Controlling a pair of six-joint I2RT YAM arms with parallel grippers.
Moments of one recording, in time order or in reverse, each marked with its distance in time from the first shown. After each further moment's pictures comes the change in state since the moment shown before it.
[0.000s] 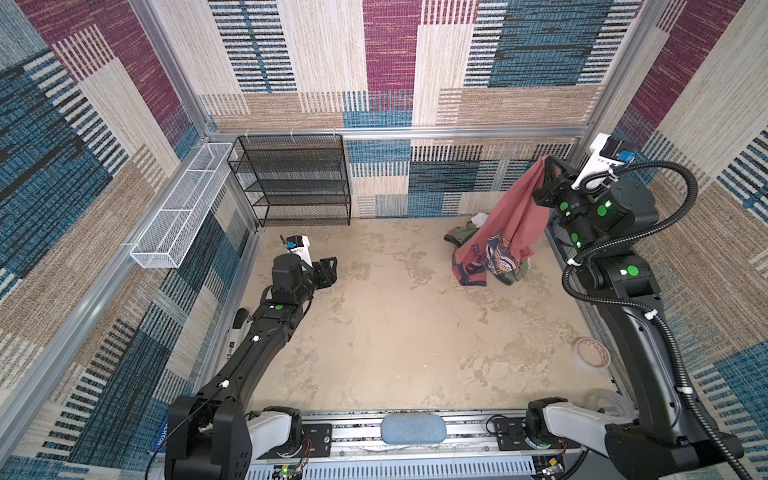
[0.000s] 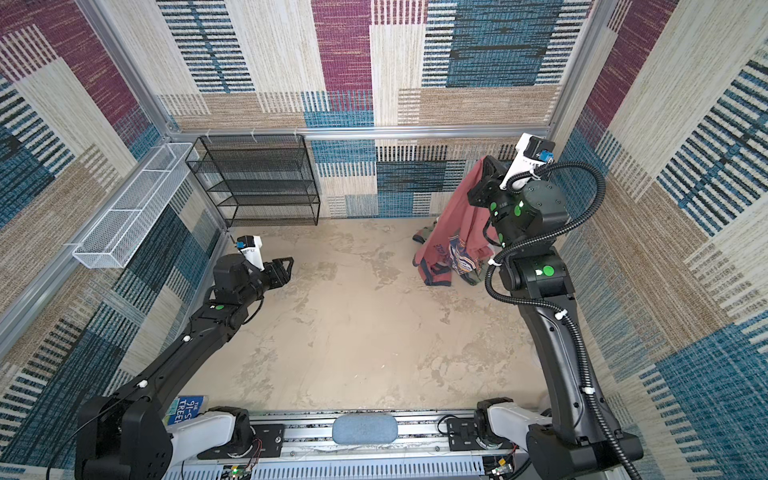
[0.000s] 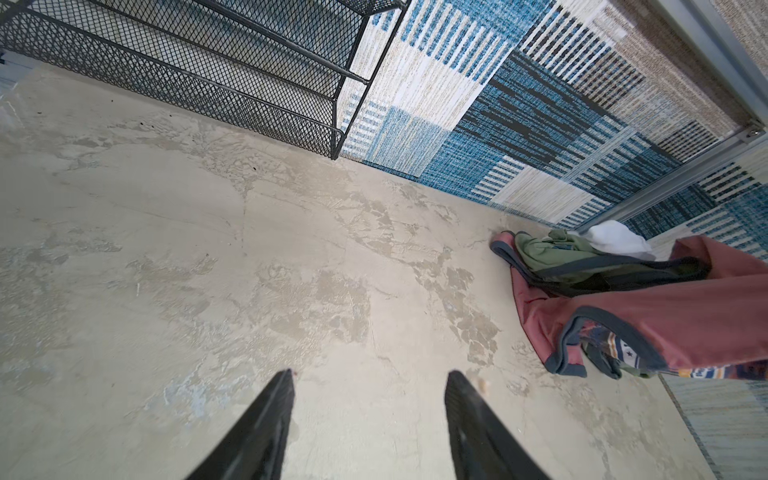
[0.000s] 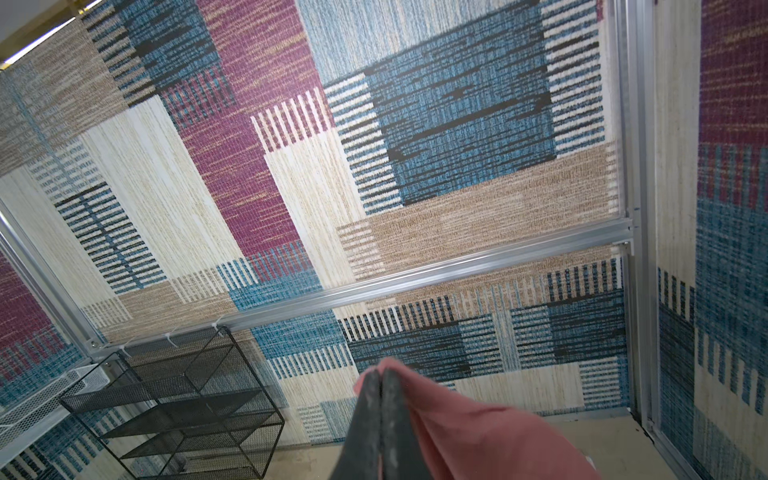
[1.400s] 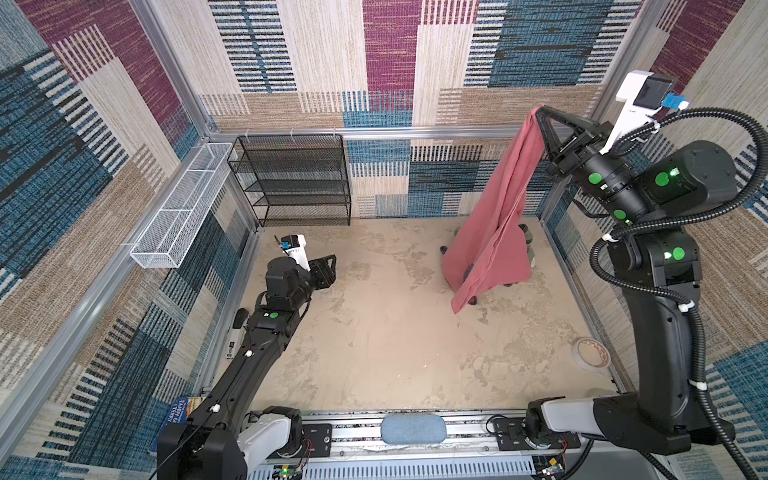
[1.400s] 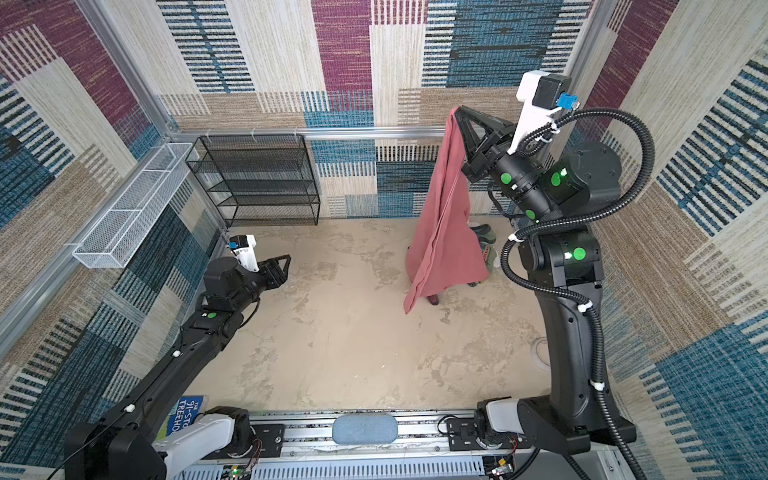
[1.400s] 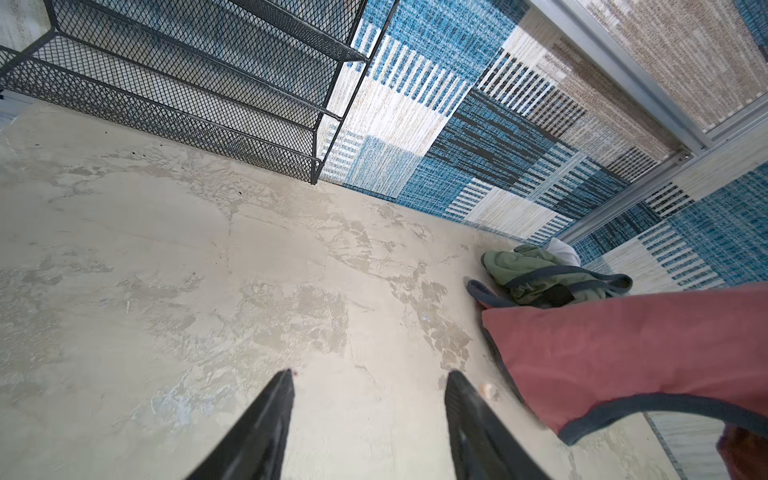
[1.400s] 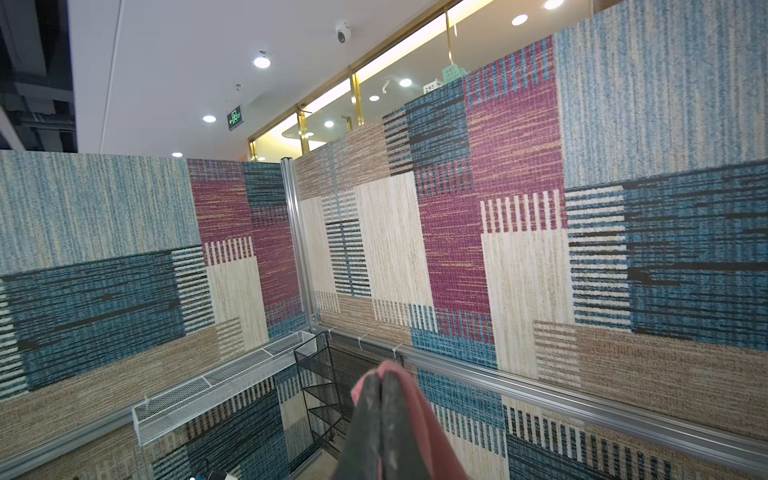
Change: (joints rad) left arm -0.011 -0.110 -0.012 -0.014 0.003 -0.023; right arm 0.000 0.156 0.467 -0.040 -0.564 0.060
